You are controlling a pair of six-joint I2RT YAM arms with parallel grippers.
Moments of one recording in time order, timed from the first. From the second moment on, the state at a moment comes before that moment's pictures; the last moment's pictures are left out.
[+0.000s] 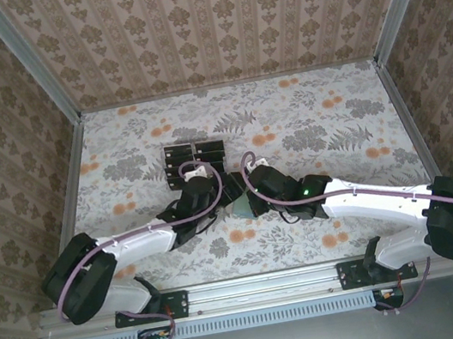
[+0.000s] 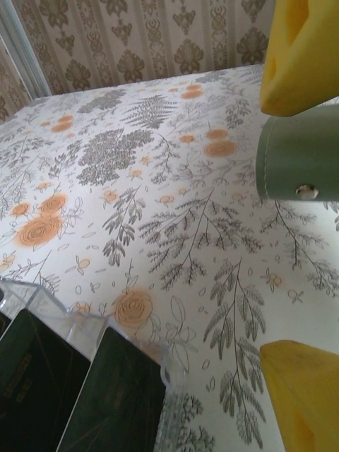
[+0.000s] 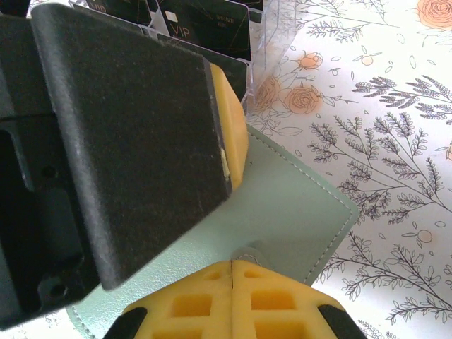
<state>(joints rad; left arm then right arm) -0.87 1.38 0.54 0.35 -0.02 -1.07 0.95 1.32 0.89 -0.40 0.25 0.55</state>
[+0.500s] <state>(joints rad) -0.92 1.43 0.54 0.50 -0.05 -1.09 0.90 1.31 0.82 -0.36 0.25 0.56</state>
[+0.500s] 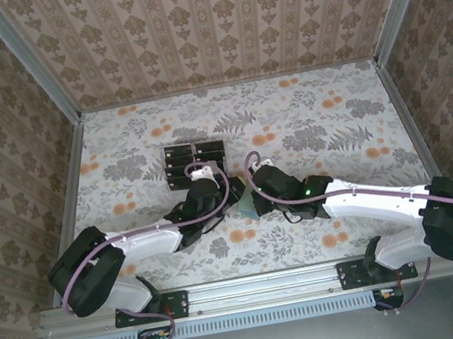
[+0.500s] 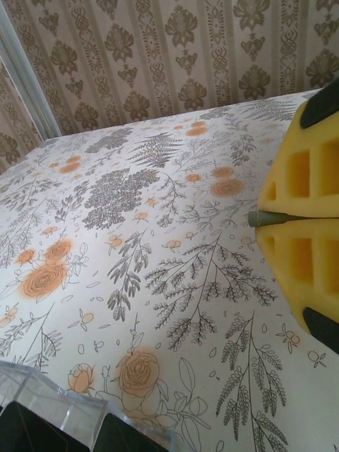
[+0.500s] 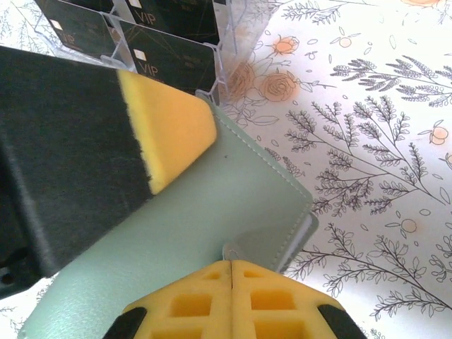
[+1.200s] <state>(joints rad) -0.92 1.42 0.41 0.61 -0.14 -0.95 0.79 1.23 0.68 -0.31 0.13 0.75</state>
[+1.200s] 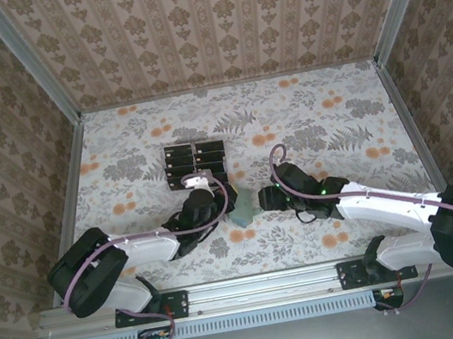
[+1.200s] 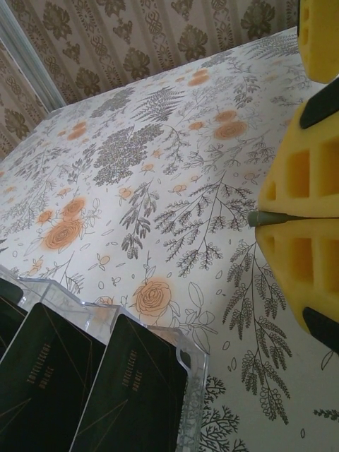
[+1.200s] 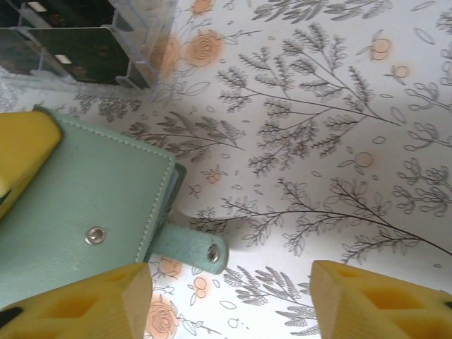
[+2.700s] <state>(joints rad) -0.95 1.38 0.32 0.73 -0.23 -0.95 0.74 1.49 0.61 0.01 -0.10 0.89</state>
